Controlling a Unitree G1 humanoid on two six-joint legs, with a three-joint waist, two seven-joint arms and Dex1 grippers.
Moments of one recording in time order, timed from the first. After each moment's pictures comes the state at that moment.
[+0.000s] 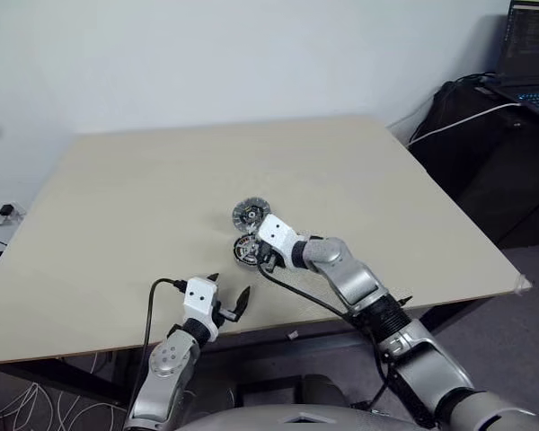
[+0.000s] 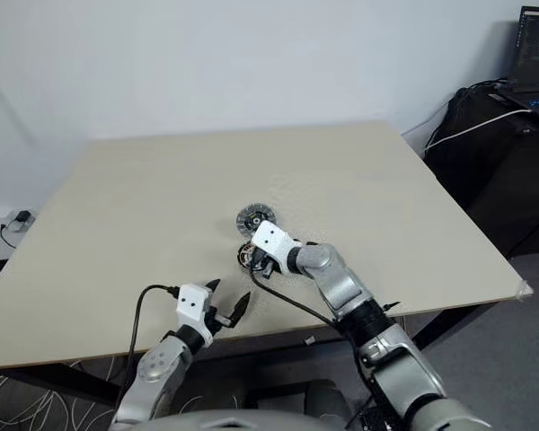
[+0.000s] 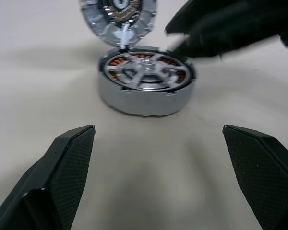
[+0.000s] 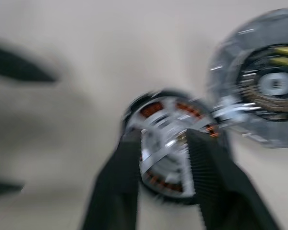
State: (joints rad) left arm 0.26 0.12 -0.17 0.03 -0.09 -0.06 -0.38; right arm -0.51 -0.27 0.51 0.23 -0.11 0.40 0.75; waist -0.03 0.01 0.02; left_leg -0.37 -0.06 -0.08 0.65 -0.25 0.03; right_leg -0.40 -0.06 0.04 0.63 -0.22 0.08
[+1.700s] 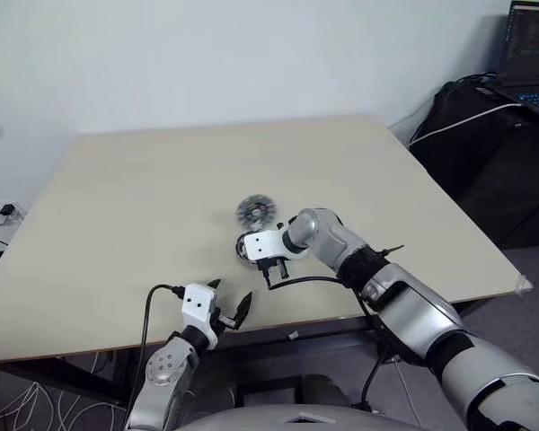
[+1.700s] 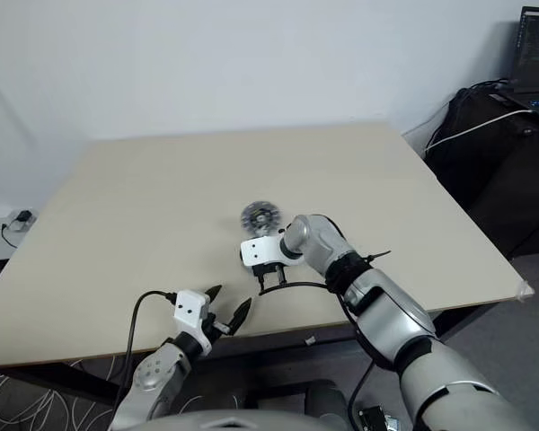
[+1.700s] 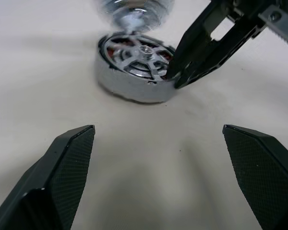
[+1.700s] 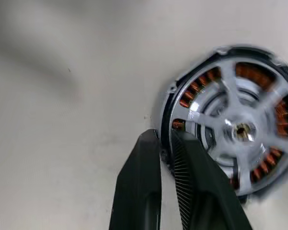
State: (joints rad) left arm 0.31 0.11 -0.17 -0.01 -0.14 -0.05 -0.40; right arm -0.86 -0.22 0.70 0.75 -0.41 0.08 1.09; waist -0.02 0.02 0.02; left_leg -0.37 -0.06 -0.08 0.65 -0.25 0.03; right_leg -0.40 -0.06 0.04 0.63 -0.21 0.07
